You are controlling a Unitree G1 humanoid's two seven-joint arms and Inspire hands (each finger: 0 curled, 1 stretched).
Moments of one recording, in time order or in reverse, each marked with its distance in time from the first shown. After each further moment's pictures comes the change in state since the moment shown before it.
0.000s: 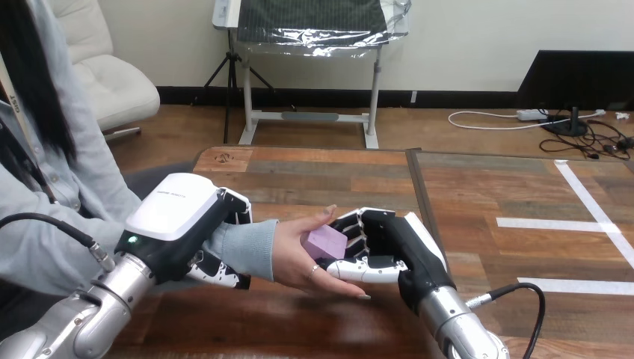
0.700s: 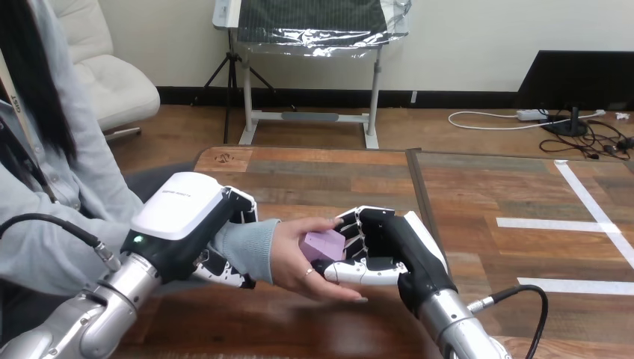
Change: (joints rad) left arm 0.001 -0.020 0.006 -0.008 0.000 0.000 -0.003; right arm 0.090 0.008 0.039 -0.197 -0.003 0.081 0.007
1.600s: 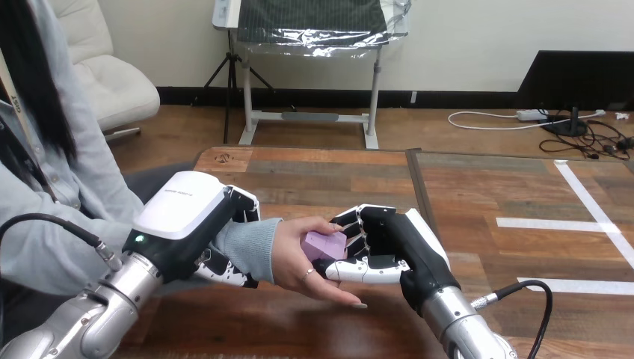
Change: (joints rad) left arm 0.000 -0.007 0.007 0.000 0.000 -0.014 0.000; right arm 0.029 -0.018 0.010 -0.105 0.000 0.081 0.012
